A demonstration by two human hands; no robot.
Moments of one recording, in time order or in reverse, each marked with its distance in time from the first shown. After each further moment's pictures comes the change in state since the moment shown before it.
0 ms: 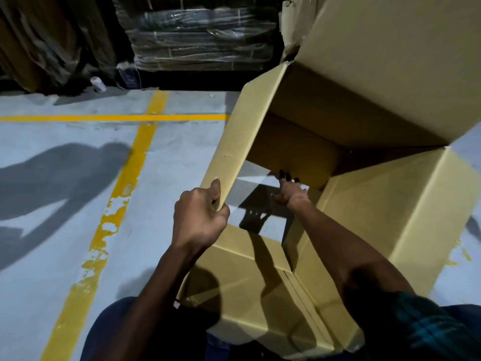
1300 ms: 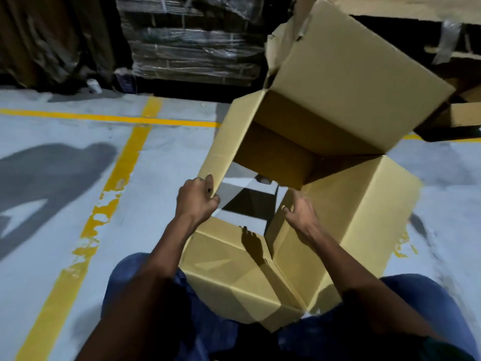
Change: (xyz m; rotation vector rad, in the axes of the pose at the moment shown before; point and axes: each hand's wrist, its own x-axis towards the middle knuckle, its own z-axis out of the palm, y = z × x) left_hand -0.024 -0.011 -0.002 0.090 -0.041 -0.001; right_hand -0.179 0.047 -0.019 0.343 0.297 -0.056
